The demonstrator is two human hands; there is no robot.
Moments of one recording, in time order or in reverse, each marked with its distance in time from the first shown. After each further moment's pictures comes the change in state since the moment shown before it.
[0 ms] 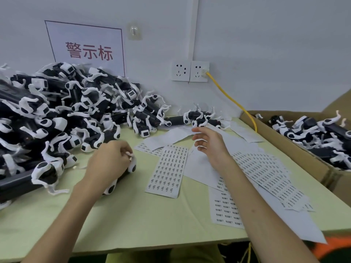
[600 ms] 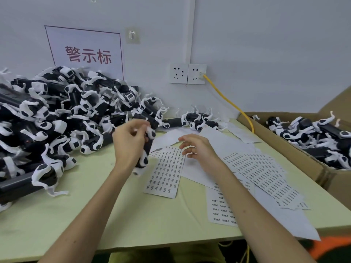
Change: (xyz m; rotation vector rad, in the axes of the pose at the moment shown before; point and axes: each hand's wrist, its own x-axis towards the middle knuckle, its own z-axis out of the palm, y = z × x) left_hand 0.023 0.049 0.026 -0.749 0.299 0.156; right_hand -0.010 0.008 0.014 -0.184 -0.138 0.015
